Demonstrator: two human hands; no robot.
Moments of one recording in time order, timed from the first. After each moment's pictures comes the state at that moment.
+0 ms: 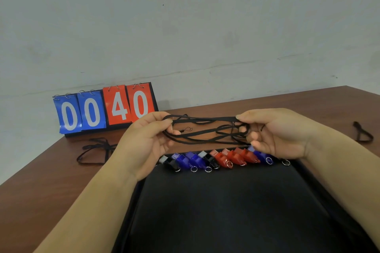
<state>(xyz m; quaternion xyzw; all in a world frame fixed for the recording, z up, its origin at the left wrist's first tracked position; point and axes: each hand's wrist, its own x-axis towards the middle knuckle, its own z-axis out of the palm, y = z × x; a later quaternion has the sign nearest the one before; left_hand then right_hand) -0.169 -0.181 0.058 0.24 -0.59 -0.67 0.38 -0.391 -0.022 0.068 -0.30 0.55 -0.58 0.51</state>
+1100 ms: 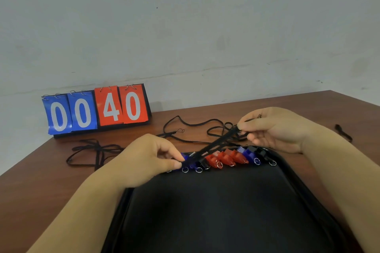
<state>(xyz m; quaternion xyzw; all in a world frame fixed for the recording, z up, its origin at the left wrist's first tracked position) -0.156 -0.183 0.054 0.24 -0.92 -0.28 0.12 -0.418 -0.010 0.067 -0.35 0.63 -0.56 0.41</state>
